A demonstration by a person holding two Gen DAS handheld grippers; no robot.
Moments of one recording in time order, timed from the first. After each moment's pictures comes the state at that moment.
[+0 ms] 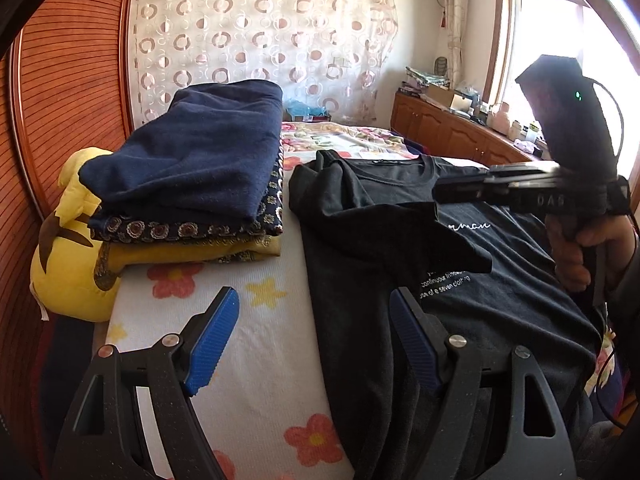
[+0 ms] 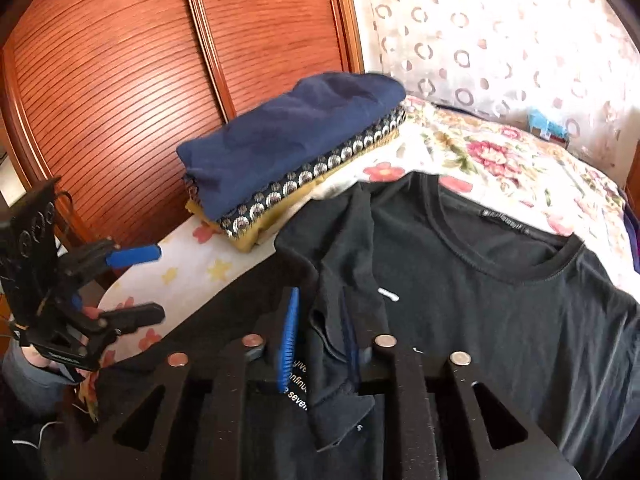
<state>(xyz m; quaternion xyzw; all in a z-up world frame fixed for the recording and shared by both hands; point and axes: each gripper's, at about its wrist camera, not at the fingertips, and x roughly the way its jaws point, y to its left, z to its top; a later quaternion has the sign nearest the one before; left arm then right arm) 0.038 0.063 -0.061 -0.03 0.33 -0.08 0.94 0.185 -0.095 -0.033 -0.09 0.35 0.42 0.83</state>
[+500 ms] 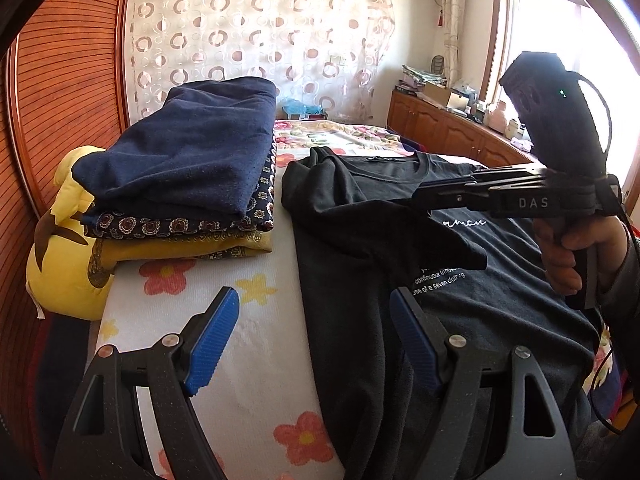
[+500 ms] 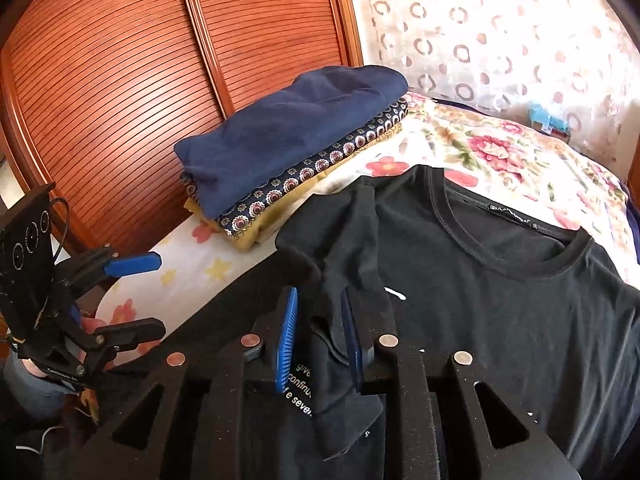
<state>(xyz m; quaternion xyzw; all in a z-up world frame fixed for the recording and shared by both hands) 0.037 0.057 -0.062 -0.03 0.34 -0.08 0.94 0.190 -0.082 -0.043 -0.09 0.36 0.42 0.83</state>
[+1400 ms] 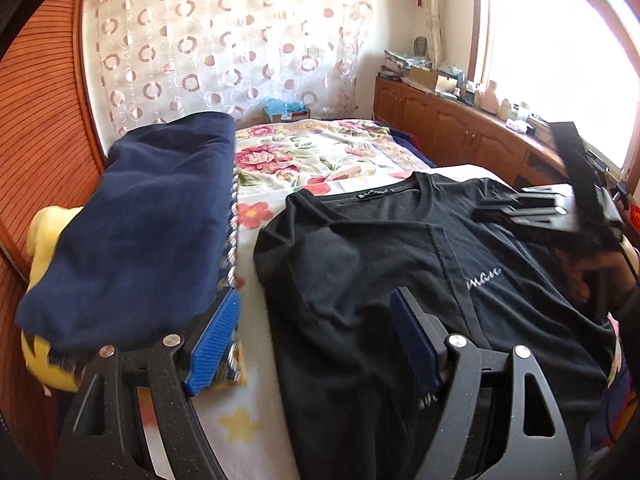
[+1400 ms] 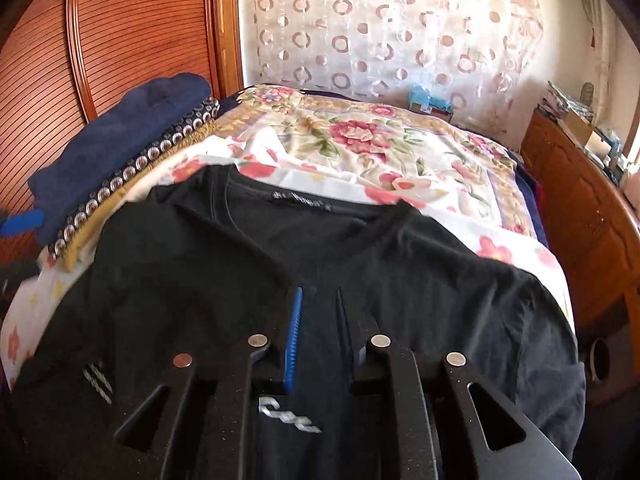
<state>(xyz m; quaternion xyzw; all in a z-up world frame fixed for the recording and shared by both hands) 0.144 0.026 -0.028 0.02 0.35 -0.11 0.93 0.260 -0.160 -0.054 -0.11 0.37 0.21 0.90</state>
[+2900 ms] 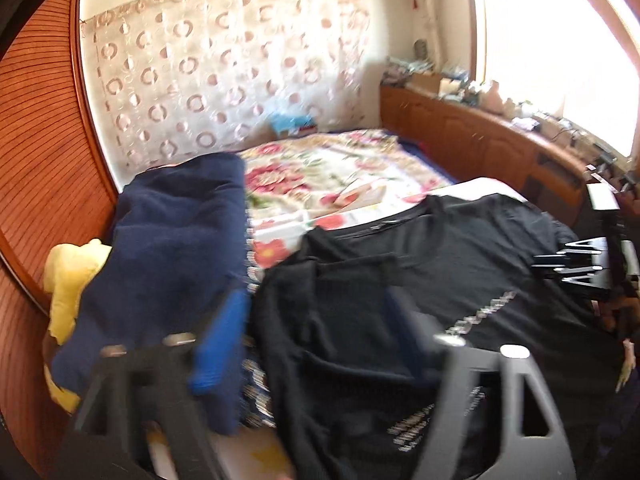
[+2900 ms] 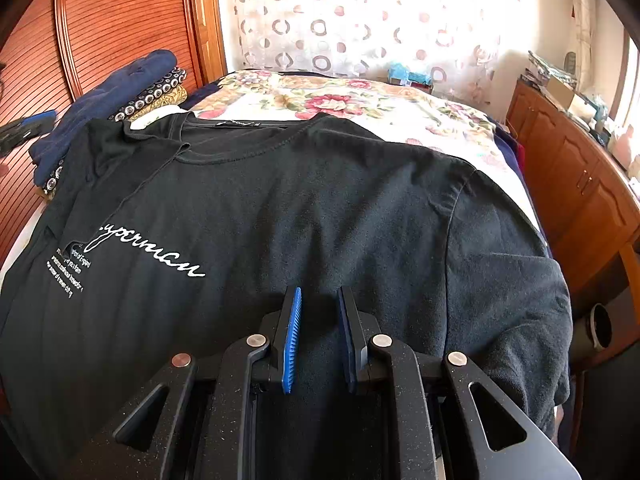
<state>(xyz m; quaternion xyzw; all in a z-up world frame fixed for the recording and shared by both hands) 0.144 0.029 0.005 0.05 0.33 -0.10 0.94 0.216 -0.246 -0.081 -0.09 0.39 0.19 0.89</state>
